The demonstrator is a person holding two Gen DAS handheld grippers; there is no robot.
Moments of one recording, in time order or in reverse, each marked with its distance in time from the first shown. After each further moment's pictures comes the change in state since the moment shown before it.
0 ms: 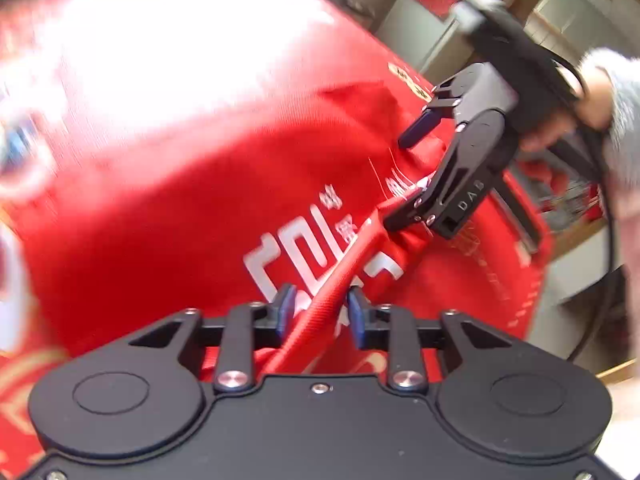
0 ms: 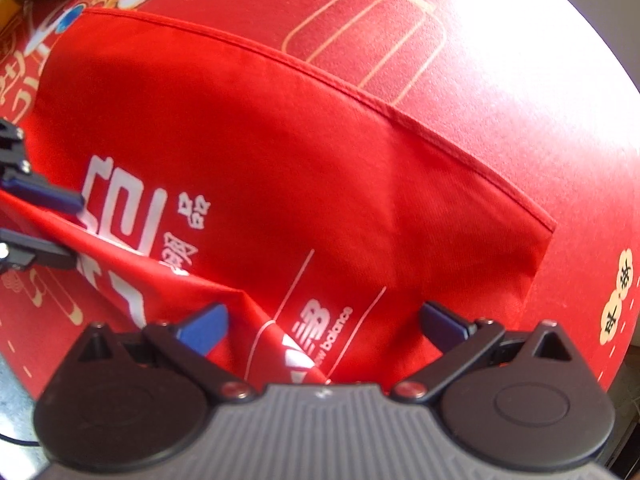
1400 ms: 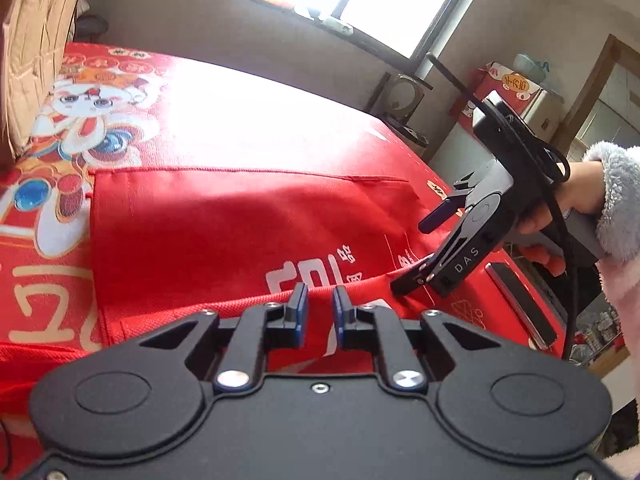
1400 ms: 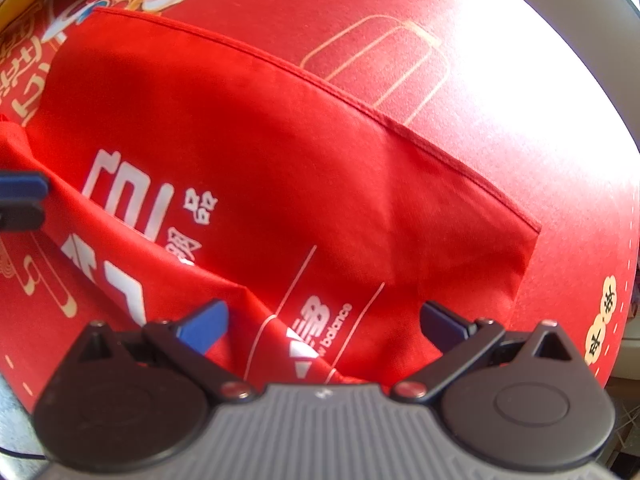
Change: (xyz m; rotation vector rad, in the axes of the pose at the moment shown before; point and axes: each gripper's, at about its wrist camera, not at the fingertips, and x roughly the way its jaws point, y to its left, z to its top) left arm -0.028 -0.017 -0.065 -0.205 -0.347 0.161; right arm 0.100 -0.004 0.004 -0.062 -0.080 -0.051
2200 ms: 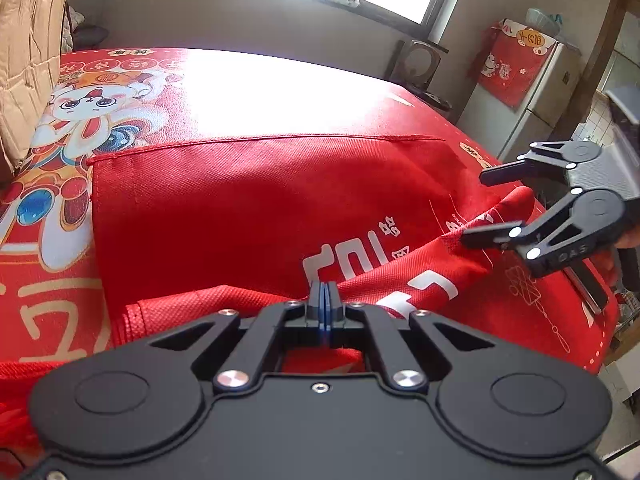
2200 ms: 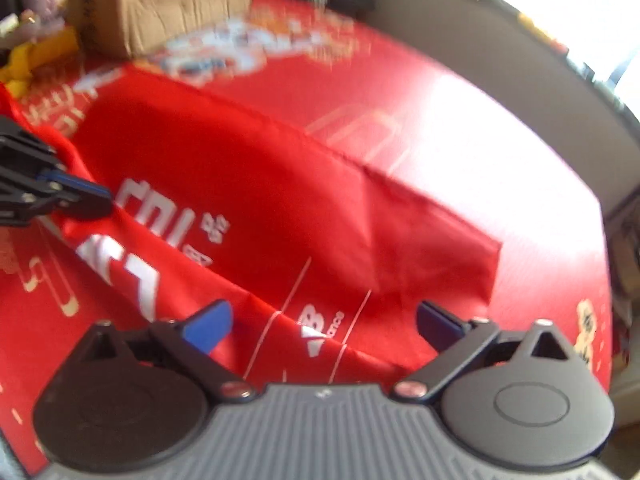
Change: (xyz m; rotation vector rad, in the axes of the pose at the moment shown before) left arm 0.030 0.006 -0.006 0.084 0.086 0.084; right arm -0.151 -0.069 -0.092 0.029 -0.640 -0.051
